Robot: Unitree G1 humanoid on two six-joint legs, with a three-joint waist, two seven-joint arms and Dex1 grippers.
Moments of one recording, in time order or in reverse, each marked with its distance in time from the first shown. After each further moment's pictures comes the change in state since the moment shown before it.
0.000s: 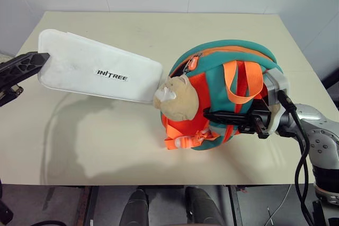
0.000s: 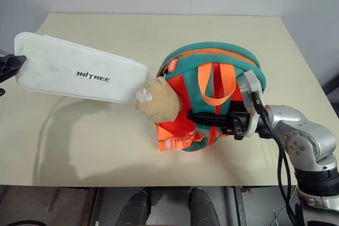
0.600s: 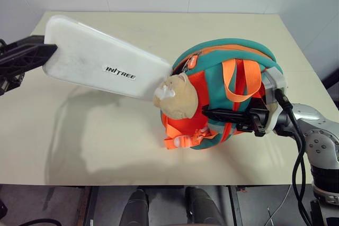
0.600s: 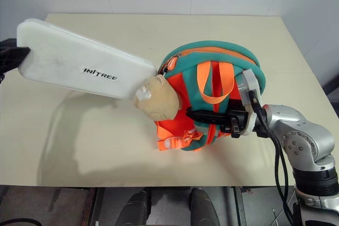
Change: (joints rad) left arm -0.103 0.035 -0.147 -0.017 0.049 -0.214 -0.128; right arm 0.007 0.008 -0.004 -0.011 -0.001 0.002 -0.046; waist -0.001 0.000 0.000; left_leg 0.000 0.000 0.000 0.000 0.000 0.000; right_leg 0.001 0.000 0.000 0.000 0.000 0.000
